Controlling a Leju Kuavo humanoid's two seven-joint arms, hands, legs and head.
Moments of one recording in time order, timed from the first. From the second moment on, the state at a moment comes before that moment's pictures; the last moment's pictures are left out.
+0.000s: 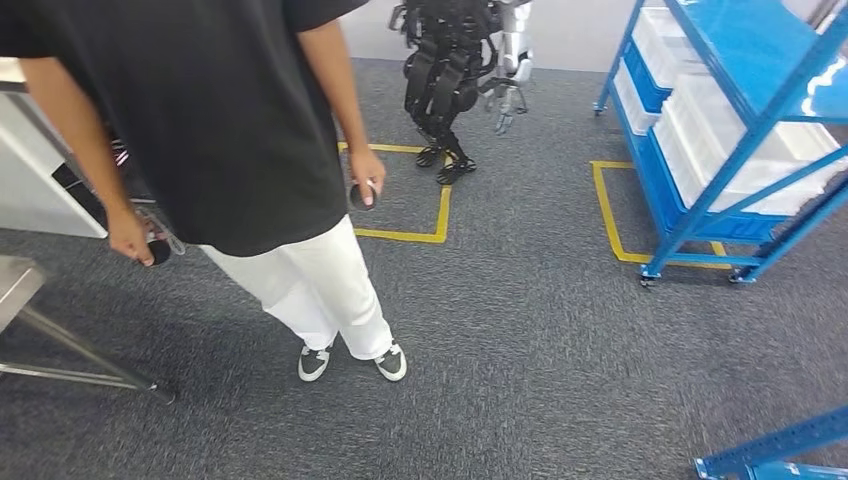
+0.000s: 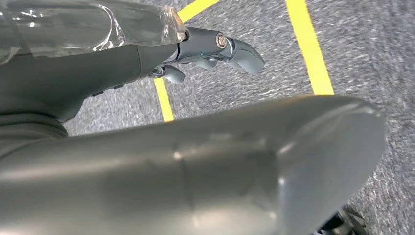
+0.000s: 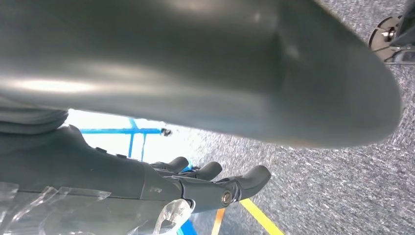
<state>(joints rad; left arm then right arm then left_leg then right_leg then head) -0.13 0.07 -0.99 -0.23 0.57 0.23 -0.01 -0.08 0.00 0.39 -0.21 -0.15 -0.15 0.37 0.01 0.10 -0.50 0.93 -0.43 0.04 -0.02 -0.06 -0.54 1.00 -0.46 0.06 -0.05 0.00</state>
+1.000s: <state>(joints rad) -0.13 0.06 -0.99 -0.23 0.58 0.23 -0.01 -0.08 0.00 0.39 -0.21 -0.20 -0.25 0.39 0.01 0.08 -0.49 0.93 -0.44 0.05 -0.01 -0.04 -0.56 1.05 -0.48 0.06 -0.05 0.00</state>
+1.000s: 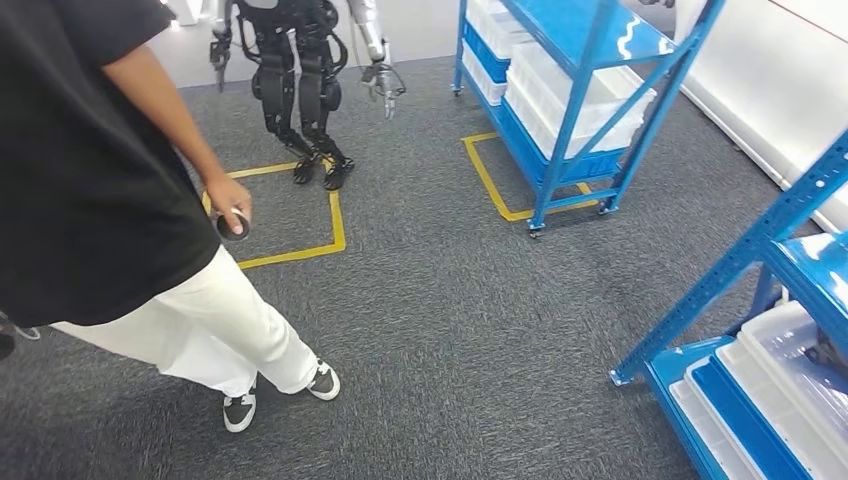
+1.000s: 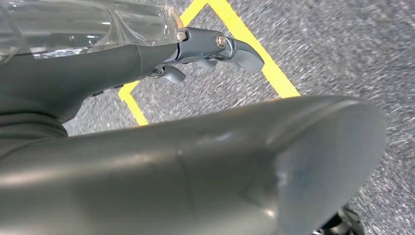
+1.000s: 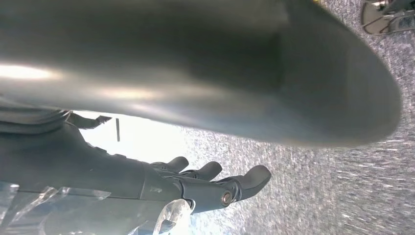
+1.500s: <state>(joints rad) -0.13 0.06 -0.99 -0.23 0.57 0.22 0.00 -0.08 0.01 0.39 -0.21 -0.23 -0.21 0.40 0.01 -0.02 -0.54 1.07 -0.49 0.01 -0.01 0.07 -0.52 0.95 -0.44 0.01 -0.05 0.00</state>
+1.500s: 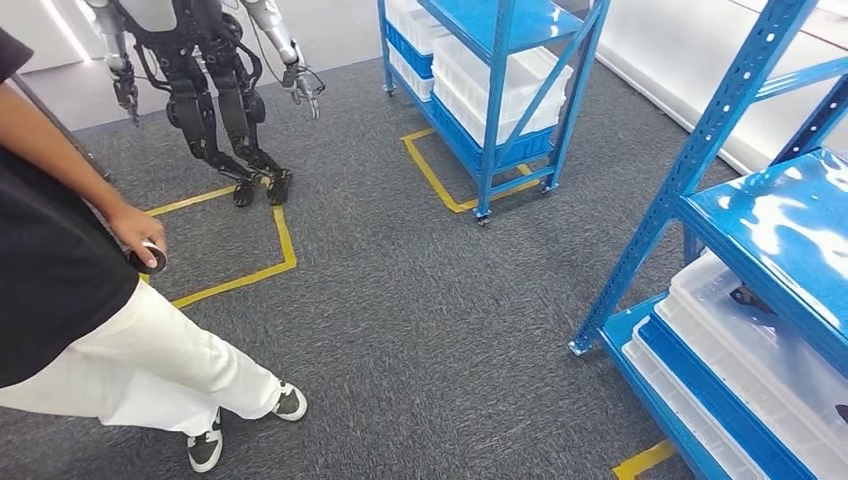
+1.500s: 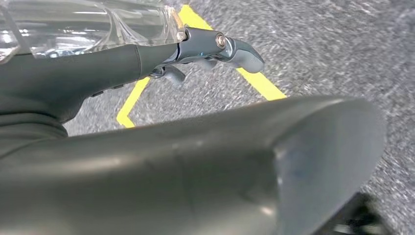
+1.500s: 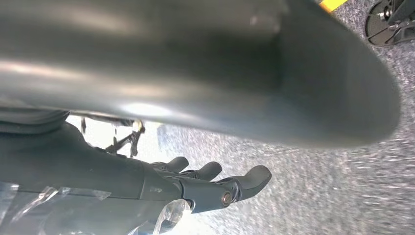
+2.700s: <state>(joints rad) -0.15 0.06 -0.99 -0.23 0.57 0.23 0.01 -0.08 0.01 0.39 -0.21 -0.27 -0.20 0.38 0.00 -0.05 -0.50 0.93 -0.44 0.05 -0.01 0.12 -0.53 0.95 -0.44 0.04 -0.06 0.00</state>
